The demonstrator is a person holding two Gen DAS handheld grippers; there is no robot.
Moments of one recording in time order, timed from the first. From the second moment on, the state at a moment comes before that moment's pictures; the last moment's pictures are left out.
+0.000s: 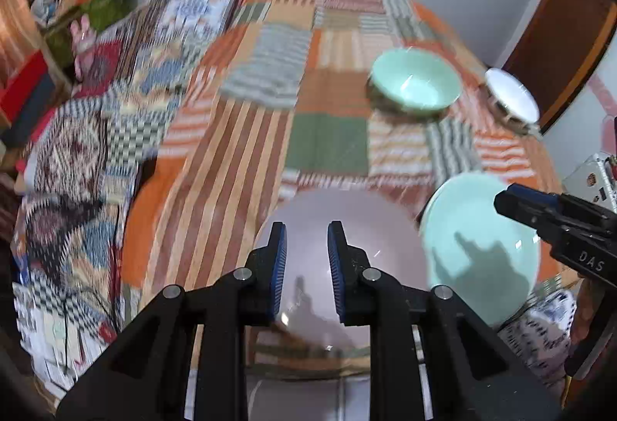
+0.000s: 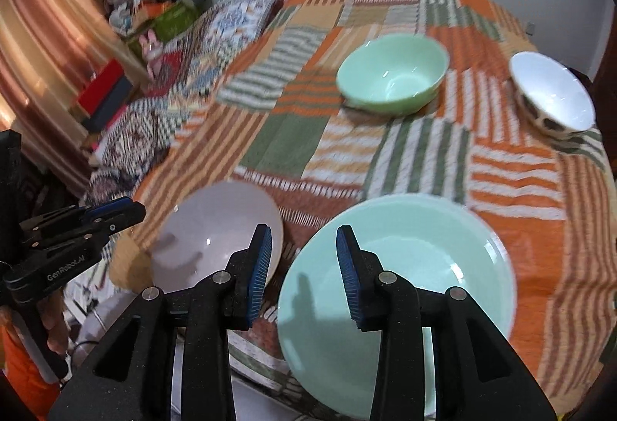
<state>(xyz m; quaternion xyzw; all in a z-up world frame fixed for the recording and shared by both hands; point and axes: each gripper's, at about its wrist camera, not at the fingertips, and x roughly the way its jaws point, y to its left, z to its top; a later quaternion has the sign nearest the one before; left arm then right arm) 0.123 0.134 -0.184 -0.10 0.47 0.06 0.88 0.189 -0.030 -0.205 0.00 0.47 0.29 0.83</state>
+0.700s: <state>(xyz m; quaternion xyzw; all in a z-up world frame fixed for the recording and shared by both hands) 0.241 0.103 -0.103 -0.07 0.38 0.02 0.92 0.252 -0.099 -0.145 0.08 0.38 0.24 0.89</state>
